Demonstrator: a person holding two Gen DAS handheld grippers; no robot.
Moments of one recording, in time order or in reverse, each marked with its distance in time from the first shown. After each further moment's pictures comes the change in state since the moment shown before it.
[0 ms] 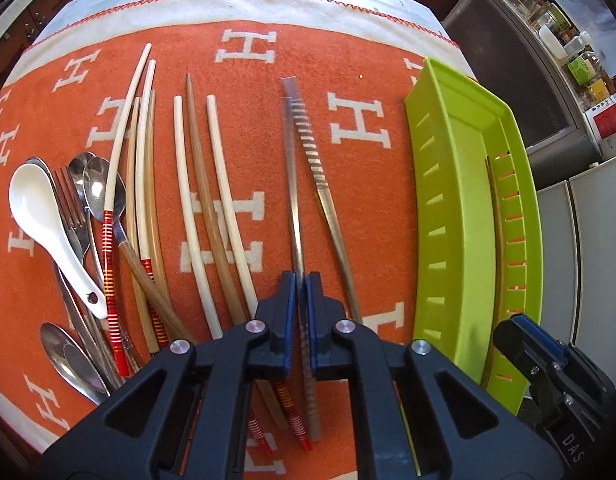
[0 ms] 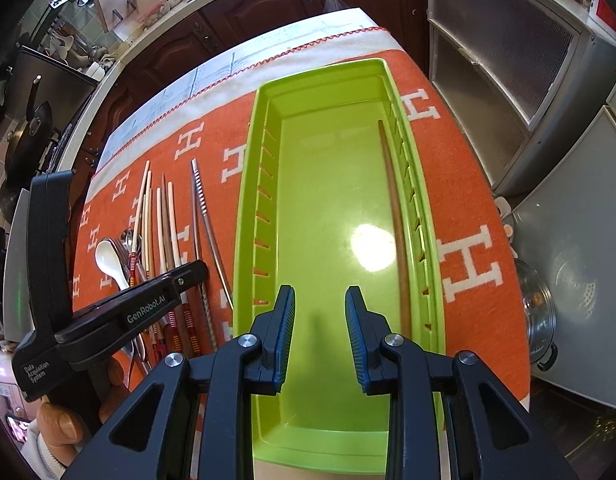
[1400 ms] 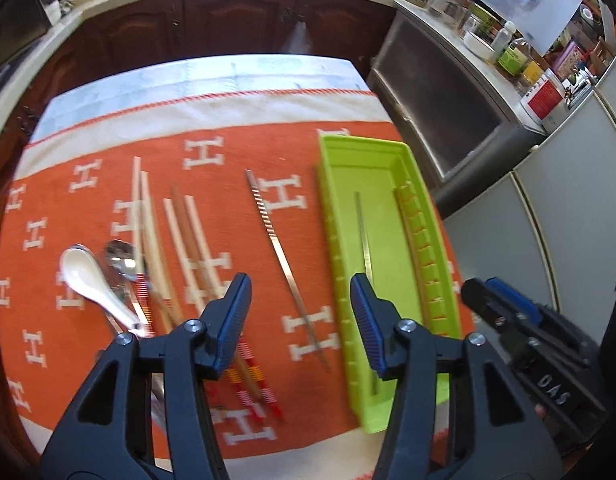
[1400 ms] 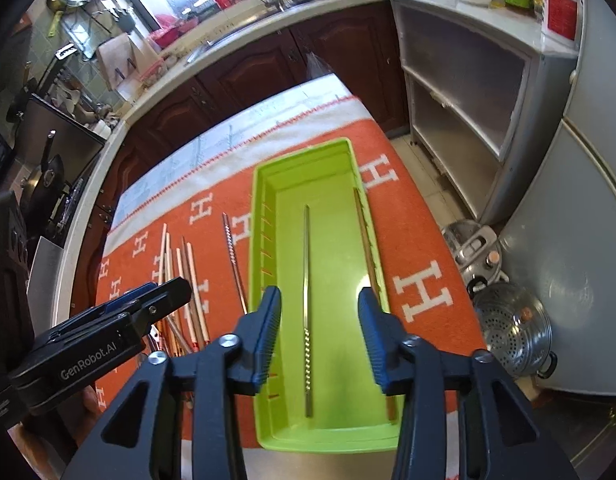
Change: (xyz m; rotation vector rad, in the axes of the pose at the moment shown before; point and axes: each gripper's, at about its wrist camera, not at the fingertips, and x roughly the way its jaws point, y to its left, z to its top) left arm -0.116 -0.032 -0.009 0.190 -0.192 -0.045; right arm -0.100 -0.025 -0.013 0.068 -0.220 0.013
